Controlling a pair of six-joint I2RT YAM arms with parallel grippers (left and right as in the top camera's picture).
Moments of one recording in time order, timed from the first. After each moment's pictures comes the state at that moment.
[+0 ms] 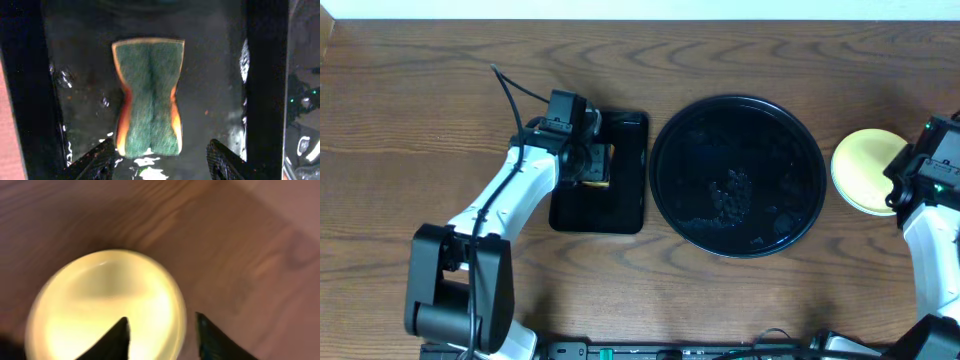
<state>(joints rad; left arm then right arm) -0.22 1.71 1.11 -0.63 0.15 -0.16 -0.36 1.39 0.91 -0.34 0.35 0.24</state>
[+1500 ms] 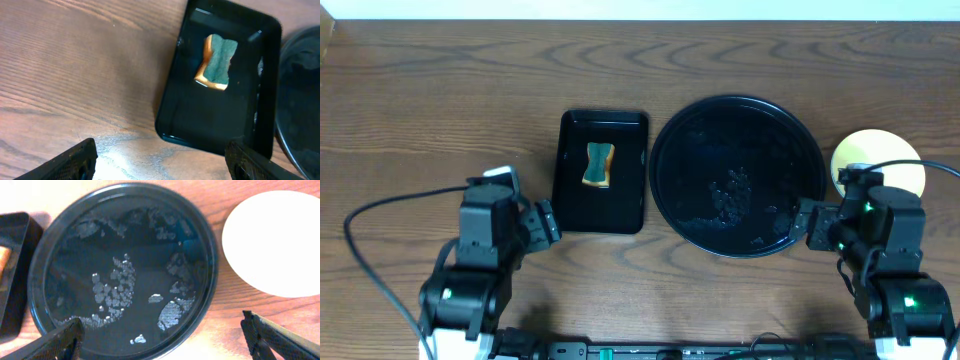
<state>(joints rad) -0.11 0.76 0.76 -0.86 -0.06 -0.35 0.02 0.75 0.75 -0.77 -0.05 0.15</state>
